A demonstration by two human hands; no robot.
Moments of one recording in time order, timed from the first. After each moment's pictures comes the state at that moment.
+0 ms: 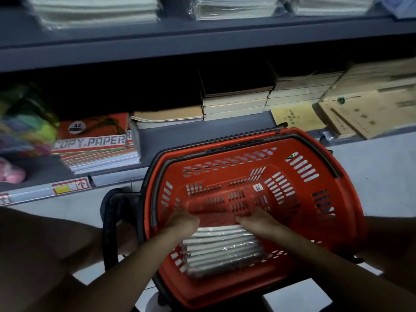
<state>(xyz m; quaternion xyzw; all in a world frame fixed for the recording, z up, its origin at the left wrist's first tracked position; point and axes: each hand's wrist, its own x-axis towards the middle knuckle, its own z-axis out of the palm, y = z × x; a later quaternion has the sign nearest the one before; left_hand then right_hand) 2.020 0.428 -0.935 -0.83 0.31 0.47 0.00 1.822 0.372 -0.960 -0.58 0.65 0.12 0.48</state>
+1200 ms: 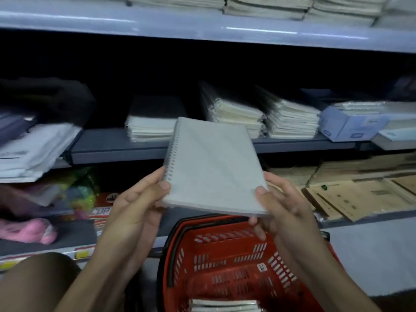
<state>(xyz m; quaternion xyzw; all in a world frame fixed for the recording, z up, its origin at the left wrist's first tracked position) 2.084 0.468 -0.676 -0.39 0.24 0.50 -0.73 1.866 0.405 -0.668 -0.48 0.38 -0.49 0.62</state>
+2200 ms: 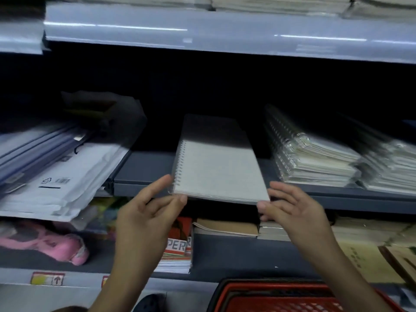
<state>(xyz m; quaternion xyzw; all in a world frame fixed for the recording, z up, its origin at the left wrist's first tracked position) 2.197 0.405 -0.681 -0.63 0.26 0.22 -0.70 2.004 0.256 -0.703 -0.60 0.40 -0.41 0.56</state>
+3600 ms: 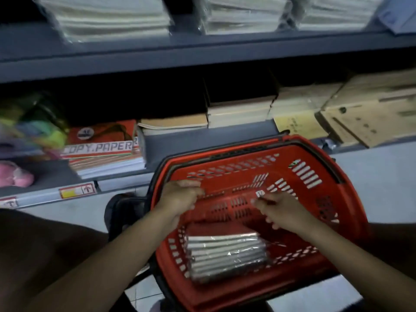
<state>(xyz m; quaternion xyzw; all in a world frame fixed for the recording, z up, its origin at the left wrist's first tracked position) 2.042 0.399 -0.877 -0.75 0.21 0.52 -0.34 1.805 0.348 -0.889 -0.62 0.64 -0.02 0.45</state>
